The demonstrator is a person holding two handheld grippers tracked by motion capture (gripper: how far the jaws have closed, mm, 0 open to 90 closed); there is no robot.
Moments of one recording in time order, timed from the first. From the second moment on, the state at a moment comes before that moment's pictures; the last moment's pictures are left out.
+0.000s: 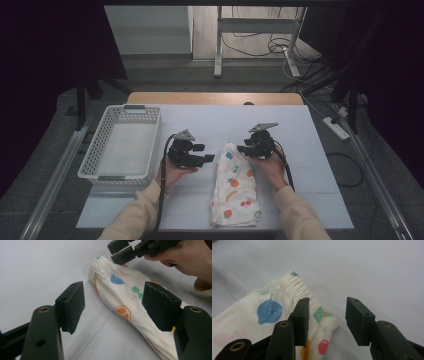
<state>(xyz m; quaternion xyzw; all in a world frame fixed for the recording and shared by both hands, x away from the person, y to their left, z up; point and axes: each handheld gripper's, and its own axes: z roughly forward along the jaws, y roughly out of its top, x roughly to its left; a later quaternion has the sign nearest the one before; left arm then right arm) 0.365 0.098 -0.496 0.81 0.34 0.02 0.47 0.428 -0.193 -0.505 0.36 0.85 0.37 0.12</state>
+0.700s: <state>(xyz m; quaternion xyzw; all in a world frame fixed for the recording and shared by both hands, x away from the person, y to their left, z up) 0.364 0.099 -0.495 0.81 0.34 0.03 0.47 0.422 -0.166 -0.512 0.31 0.89 0.32 0.13</state>
